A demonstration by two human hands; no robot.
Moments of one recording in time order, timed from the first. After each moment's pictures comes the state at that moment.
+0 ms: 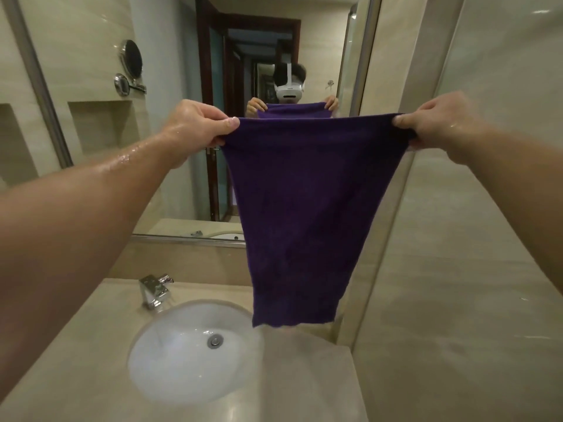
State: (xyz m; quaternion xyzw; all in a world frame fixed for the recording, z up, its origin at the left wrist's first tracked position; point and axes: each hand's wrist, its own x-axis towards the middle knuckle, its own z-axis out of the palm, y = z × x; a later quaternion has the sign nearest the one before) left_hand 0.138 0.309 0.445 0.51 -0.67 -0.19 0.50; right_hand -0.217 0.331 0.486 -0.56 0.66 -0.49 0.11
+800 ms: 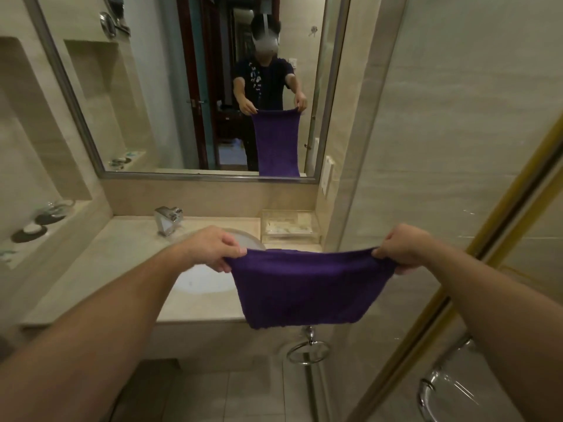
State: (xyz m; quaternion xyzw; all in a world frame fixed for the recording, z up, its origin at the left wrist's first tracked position) left_hand 0.170 0.522 0.182 0.57 -0.67 -0.44 0.17; right_hand -0.204 0.570 0.231 -0.52 0.82 -0.07 0.22
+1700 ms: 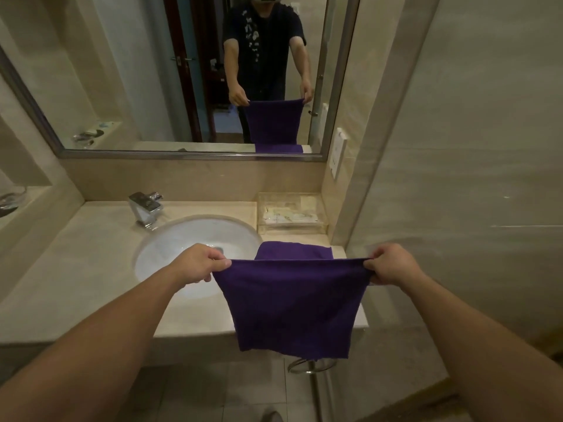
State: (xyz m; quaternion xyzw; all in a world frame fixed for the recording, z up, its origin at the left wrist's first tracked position) left_hand 0.165 0.405 0.071 0.63 -0.64 -0.42 0.14; right_hand -0.227 0.439 0.085 -0.45 0.81 -0.21 0.31
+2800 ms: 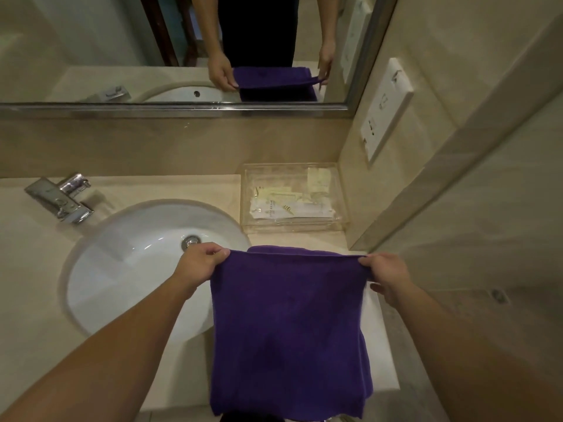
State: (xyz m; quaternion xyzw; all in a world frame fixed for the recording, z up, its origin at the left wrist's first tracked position) left_hand 0.115 0.188 -0.103 0.70 -0.46 -0.50 0.20; right_hand -0.247 0.232 -0.082 -0.17 0.81 -0.30 0.48
